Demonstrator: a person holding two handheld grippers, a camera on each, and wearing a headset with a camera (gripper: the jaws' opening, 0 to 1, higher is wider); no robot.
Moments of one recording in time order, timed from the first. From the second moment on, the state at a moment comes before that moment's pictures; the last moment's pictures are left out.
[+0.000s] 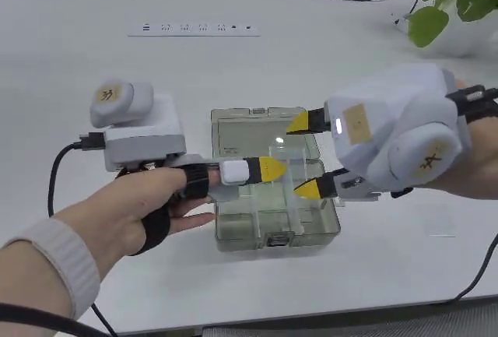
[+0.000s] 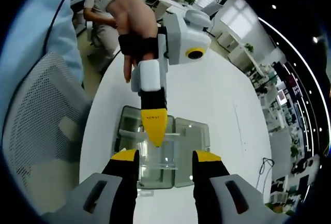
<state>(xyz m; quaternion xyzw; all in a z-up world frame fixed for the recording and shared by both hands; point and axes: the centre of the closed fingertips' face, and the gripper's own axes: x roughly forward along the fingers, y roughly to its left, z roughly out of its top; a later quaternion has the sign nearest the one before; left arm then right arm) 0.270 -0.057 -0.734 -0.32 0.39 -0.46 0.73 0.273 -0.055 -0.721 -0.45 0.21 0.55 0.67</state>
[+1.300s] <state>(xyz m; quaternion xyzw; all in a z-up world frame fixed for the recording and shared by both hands) 0.220 -0.050 -0.706 -0.15 0.23 -0.65 0.71 0.215 -0.045 -0.715 -0.23 0.49 0.70 0.47</state>
